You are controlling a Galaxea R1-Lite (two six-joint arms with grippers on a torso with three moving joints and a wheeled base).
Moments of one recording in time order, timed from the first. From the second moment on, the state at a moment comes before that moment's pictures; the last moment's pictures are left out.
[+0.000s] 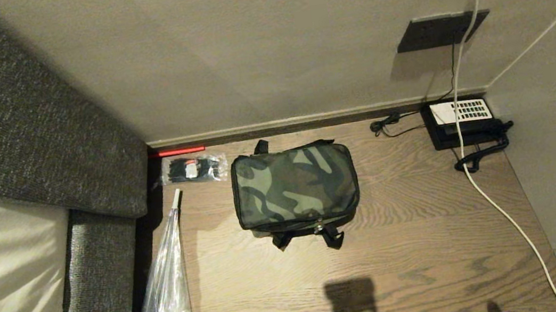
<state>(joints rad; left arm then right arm) 0.00 0.00 0.00 0.00 0.01 -0.02 0.00 0.01 0.00 0.00 0.00 0.00</state>
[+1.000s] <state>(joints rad) 0.00 0.00 0.00 0.00 0.01 -0.02 0.00 0.01 0.00 0.00 0.00 0.00</state>
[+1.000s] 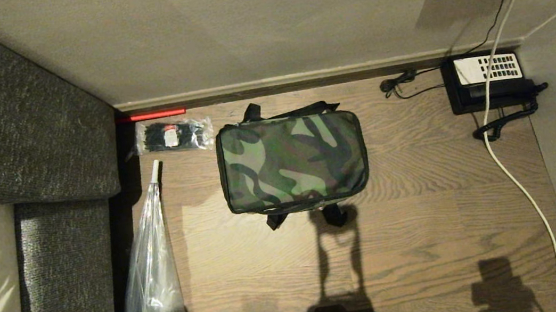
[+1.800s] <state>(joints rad) 0.00 0.00 0.00 0.00 0.01 -0.02 0.00 0.01 -0.26 0.09 -0.03 0.04</state>
